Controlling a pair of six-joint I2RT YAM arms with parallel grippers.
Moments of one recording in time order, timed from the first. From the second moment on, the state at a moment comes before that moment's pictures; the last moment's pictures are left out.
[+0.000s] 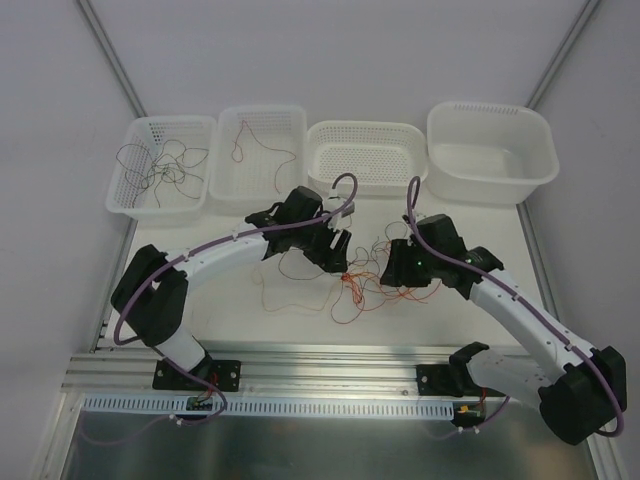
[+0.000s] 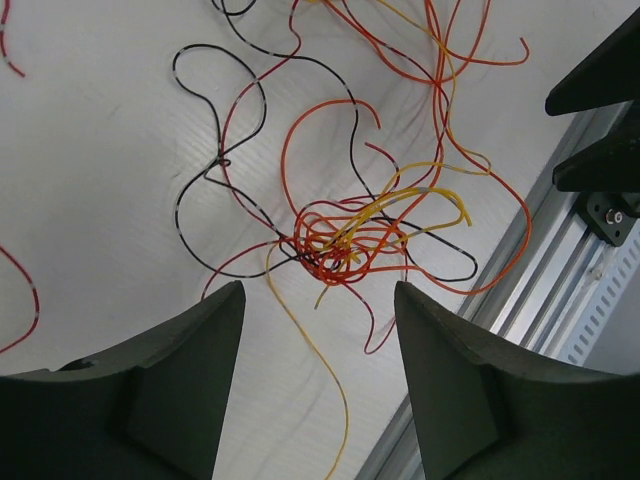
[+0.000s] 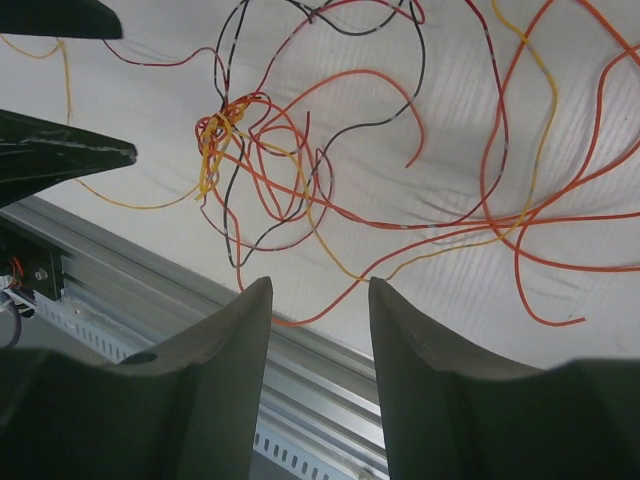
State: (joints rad) left arm -0.74 1.58 1.10 -0.32 0.39 -0.16; right arm 0.52 1.05 0.80 -0.68 -0.20 0.46
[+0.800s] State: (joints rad) left arm -0.77 1.80 1.18 -0.32 0.59 -0.05; right arm 0.55 0.99 0.71 -0.58 -0.23 0.48
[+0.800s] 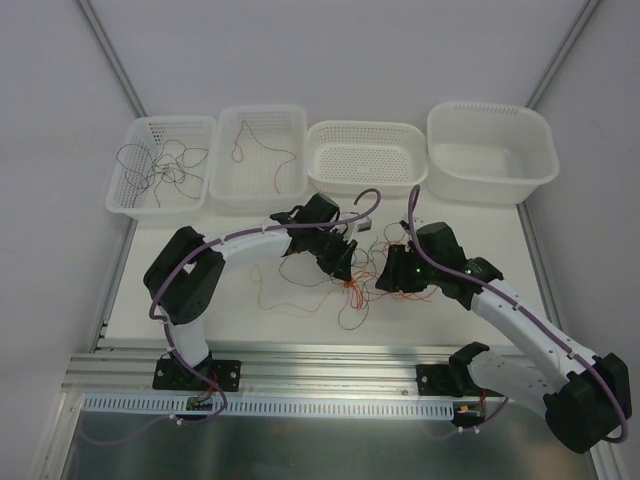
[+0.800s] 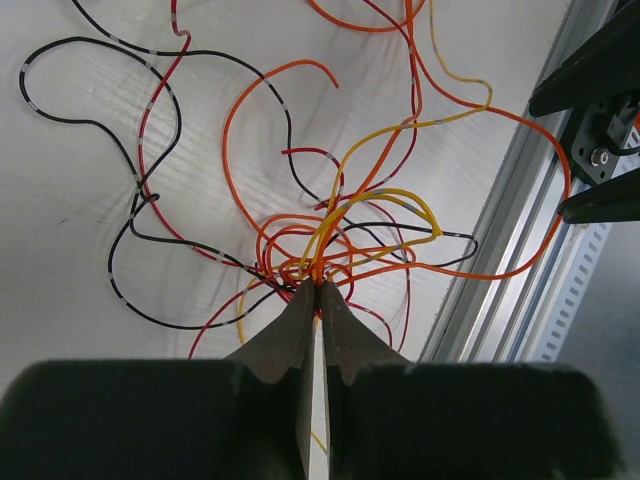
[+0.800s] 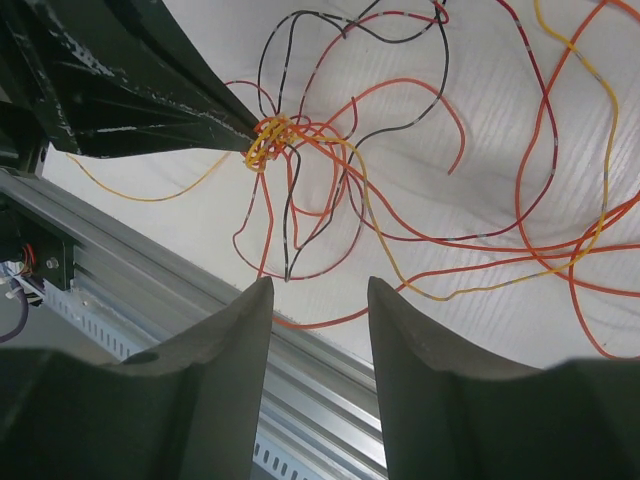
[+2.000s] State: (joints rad) left arm -0.75 1.51 1.02 -0.30 0.32 -0.63; right arm 0.68 1.01 0.72 -0.46 -0.19 0.48
